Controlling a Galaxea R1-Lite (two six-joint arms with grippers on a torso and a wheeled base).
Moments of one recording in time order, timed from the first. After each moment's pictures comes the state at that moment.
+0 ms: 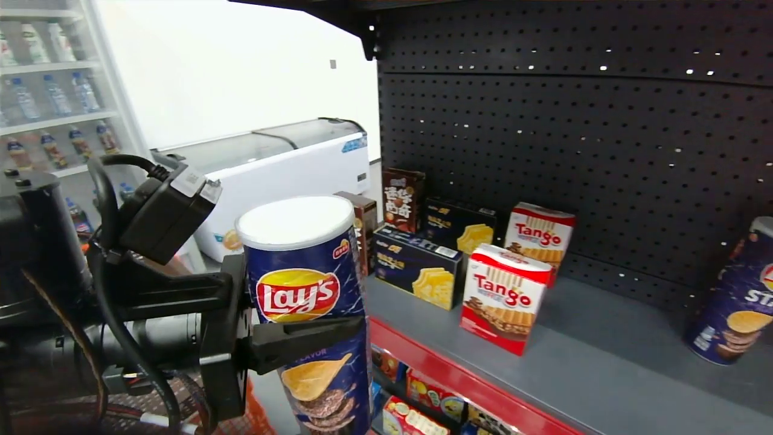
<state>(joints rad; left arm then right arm) -0.53 1.35 -0.65 -0.53 -0.66 0.01 0.00 0.00 0.00 0.00 0.02 0.00</state>
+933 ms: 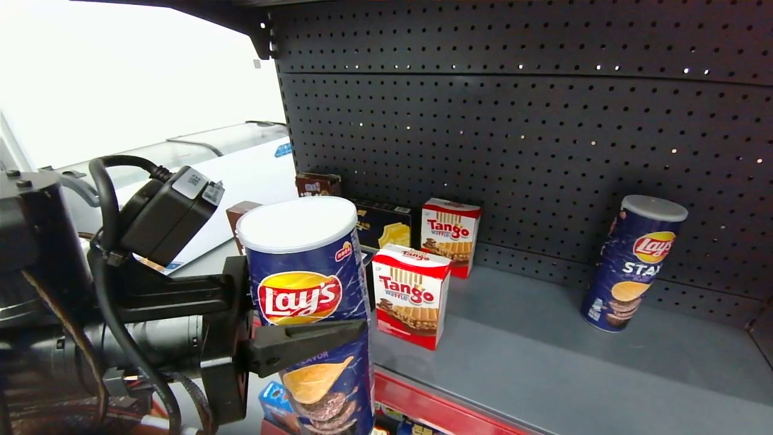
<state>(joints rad) -0.53 1.35 -0.65 -0.53 -0.66 0.01 0.00 0.00 0.00 0.00 0.02 0.00</state>
